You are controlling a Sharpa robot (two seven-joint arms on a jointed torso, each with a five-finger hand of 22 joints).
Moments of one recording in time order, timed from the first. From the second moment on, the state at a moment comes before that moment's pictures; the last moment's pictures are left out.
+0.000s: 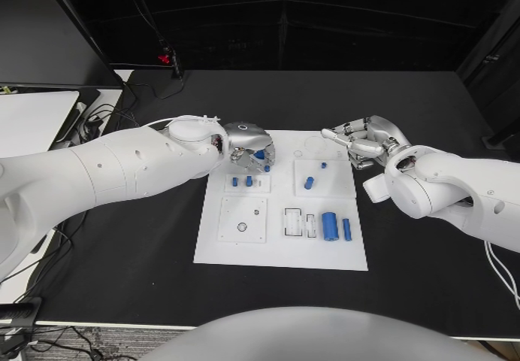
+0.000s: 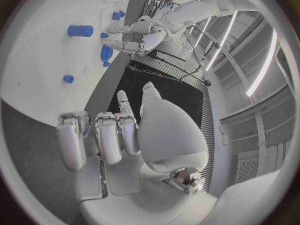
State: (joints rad) left arm 1.33 -0.44 -0.24 1.05 -1.57 -0.17 0.34; left_hand 1.78 -0.07 0.09 0.29 0.06 0.97 0.14 0.19 0.07 0.97 0.09 0.26 0.06 1.47 0.04 1.57 1.31 0.01 1.47 0.14 1.57 1.31; right arm 1.18 -0.97 -0.06 1.65 -0.49 -0.52 0.10; right_hand 1.32 0.03 -0.14 0.29 0.19 0.95 0.17 0.16 0.09 1.47 0.10 1.57 1.31 1.47 0.04 1.57 1.31 0.01 1.46 0.15 1.57 1.31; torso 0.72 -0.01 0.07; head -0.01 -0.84
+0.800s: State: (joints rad) left arm 1.33 -0.42 -0.23 1.03 -1.59 -0.15 0.34; left_hand 1.78 -0.07 0.11 0.29 0.06 0.97 0.14 0.18 0.07 0.98 0.09 0.25 0.06 1.47 0.04 1.57 1.31 0.01 1.47 0.14 1.57 1.31; right arm 1.18 -0.97 -0.06 1.65 -0.49 -0.52 0.09; right_hand 1.32 0.03 -0.15 0.29 0.19 0.95 0.17 0.16 0.09 1.47 0.10 1.57 1.31 1.47 0.04 1.57 1.31 0.01 1.46 0.15 1.57 1.31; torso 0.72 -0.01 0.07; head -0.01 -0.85
